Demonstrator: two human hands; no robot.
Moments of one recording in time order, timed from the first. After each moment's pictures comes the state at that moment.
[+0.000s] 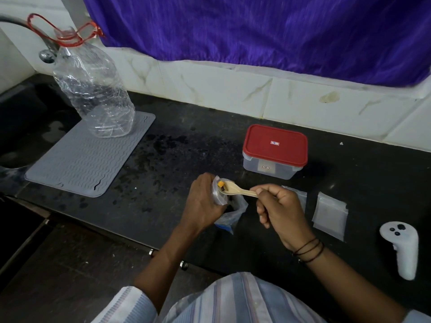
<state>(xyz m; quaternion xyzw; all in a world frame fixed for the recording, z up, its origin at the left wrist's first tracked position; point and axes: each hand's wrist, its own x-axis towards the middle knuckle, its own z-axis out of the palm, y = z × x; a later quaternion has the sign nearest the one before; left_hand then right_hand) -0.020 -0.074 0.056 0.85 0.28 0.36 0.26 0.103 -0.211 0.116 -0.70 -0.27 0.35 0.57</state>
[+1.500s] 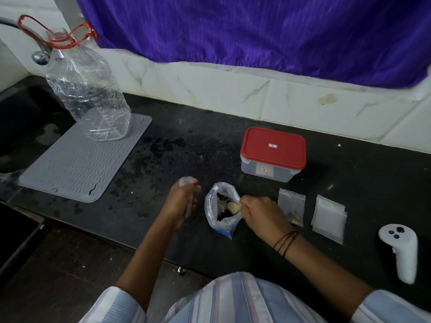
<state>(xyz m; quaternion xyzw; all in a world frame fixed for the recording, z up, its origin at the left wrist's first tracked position) -0.041 -0.025 0.051 0.46 0.46 0.20 0.73 0.113 -0.180 0.079 -0.83 -0.54 0.14 0.10</state>
